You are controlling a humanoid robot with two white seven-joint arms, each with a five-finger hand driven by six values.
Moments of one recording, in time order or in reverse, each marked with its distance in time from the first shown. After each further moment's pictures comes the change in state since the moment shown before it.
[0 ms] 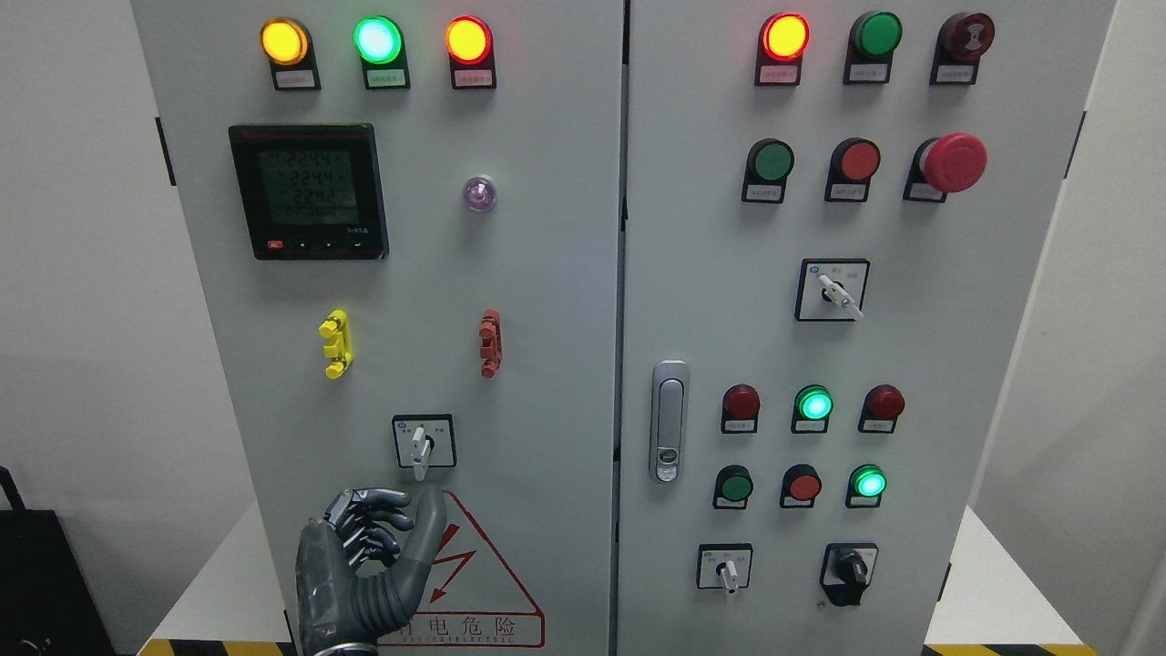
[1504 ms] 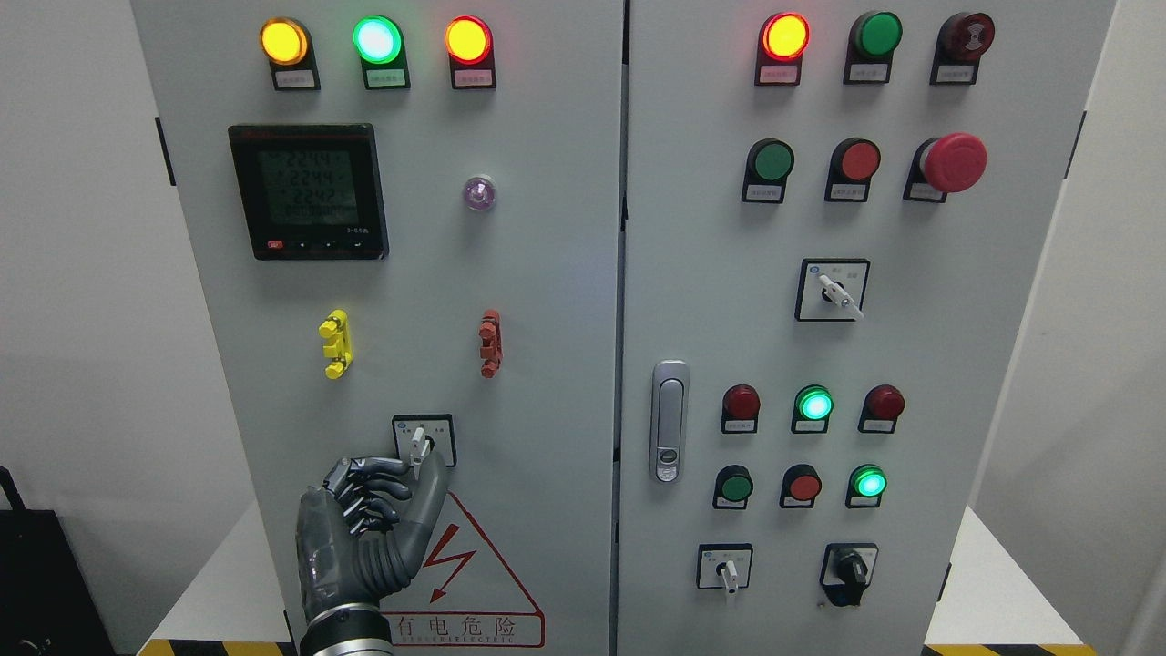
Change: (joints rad) left arm -0.078 -0.024 0.008 0.008 0.005 0.078 0.013; right arm 0.000 0.000 0.000 0.000 0.000 0.000 0.000
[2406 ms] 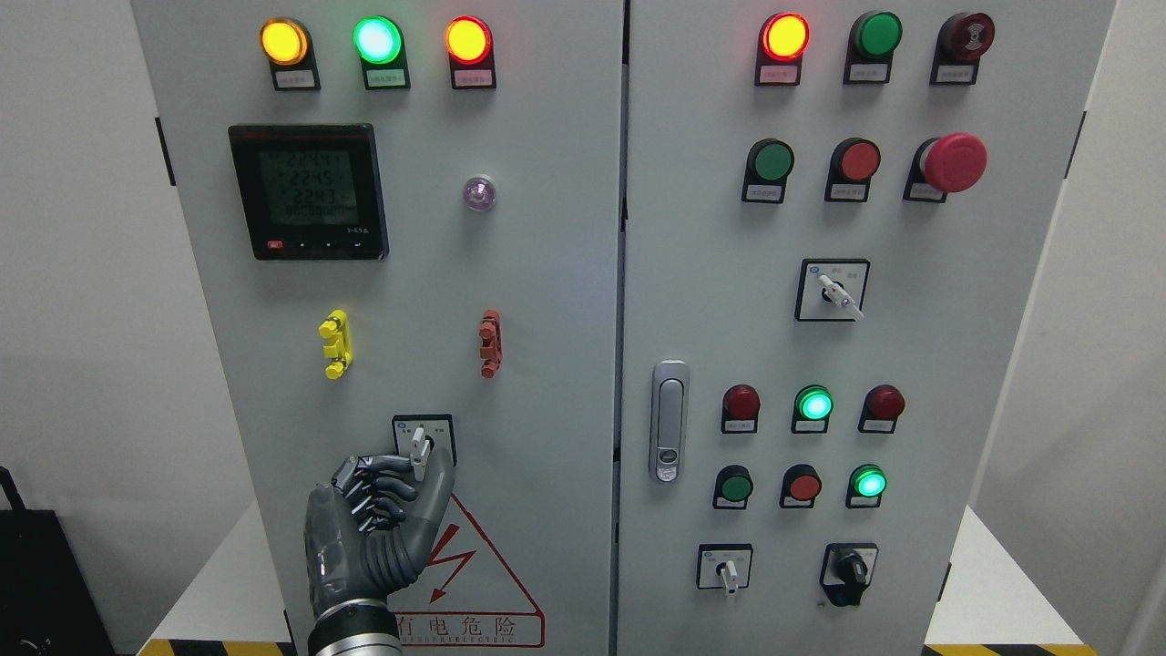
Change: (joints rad) left arm -0.011 -0.010 -0.003 0.007 0.000 0.018 0.000; right arm 0.000 0.000 0.000 0.000 0.000 0.000 0.000
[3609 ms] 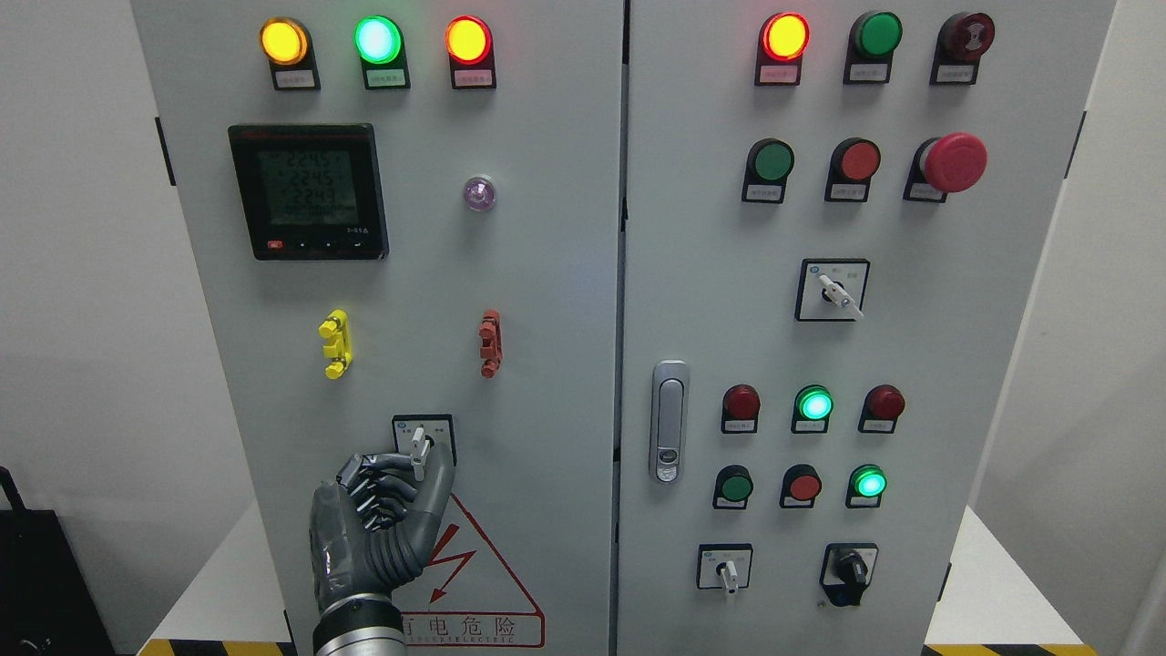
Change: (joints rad) left arm -0.016 -0.013 0.000 0.002 0.000 0.031 0.000; right arm 0.000 0.000 0.000 0.000 0.000 0.000 0.000
